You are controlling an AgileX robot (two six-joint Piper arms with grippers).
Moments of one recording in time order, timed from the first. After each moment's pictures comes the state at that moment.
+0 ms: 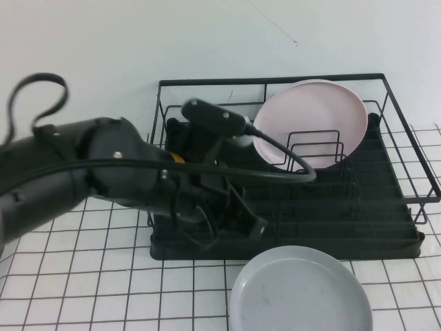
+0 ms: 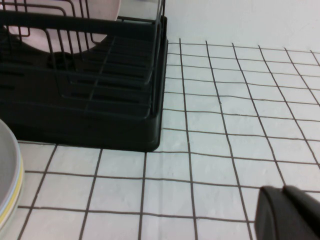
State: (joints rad) right arm -0.02 -0.01 0.02 0.07 0.41 -0.17; left arm -0.61 1.50 -1.13 -0.51 0.58 0.37
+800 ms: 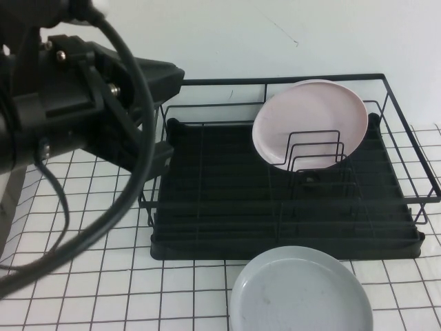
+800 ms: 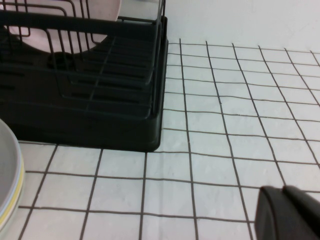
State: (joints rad) right arm -0.02 -0.01 0.02 0.07 0.41 -0.17; left arm -0.61 1.02 -1.13 -0.30 0.46 0.37
